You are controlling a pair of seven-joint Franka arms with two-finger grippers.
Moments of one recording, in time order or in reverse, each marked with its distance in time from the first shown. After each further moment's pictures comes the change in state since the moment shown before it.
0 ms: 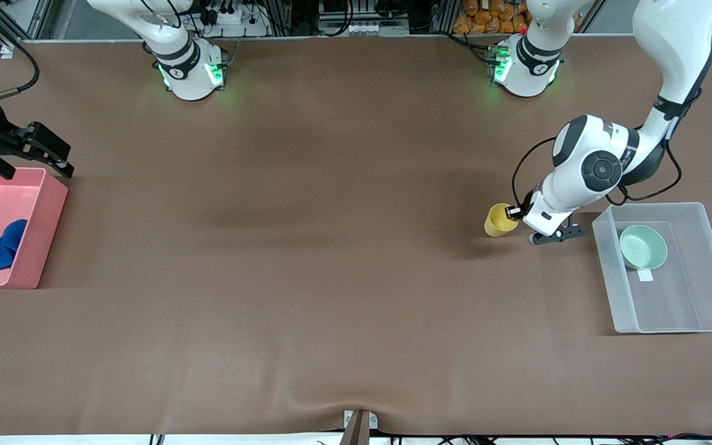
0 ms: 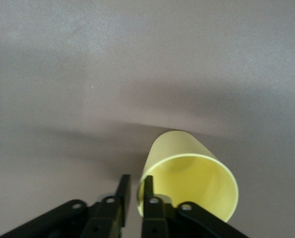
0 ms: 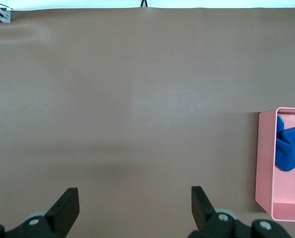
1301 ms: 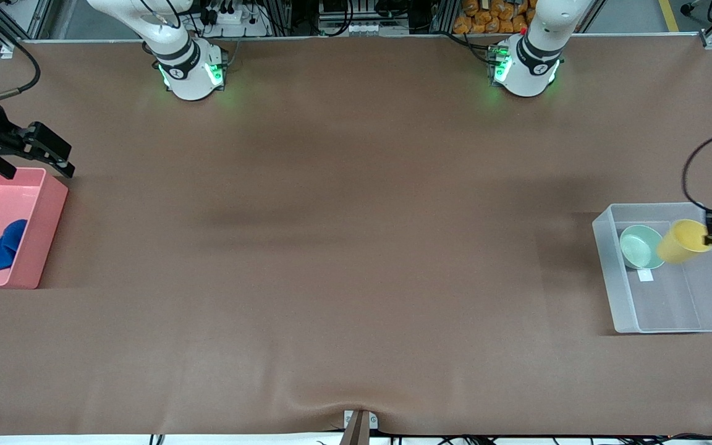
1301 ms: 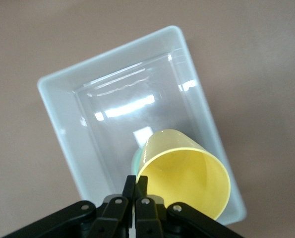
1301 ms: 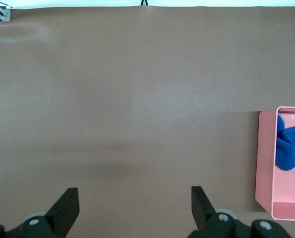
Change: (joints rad) left arm 0.395 0.041 0.079 0.540 0.006 -0.260 1.157; right arm 0.000 0.001 0.001 0.001 0.000 -0.004 0.000
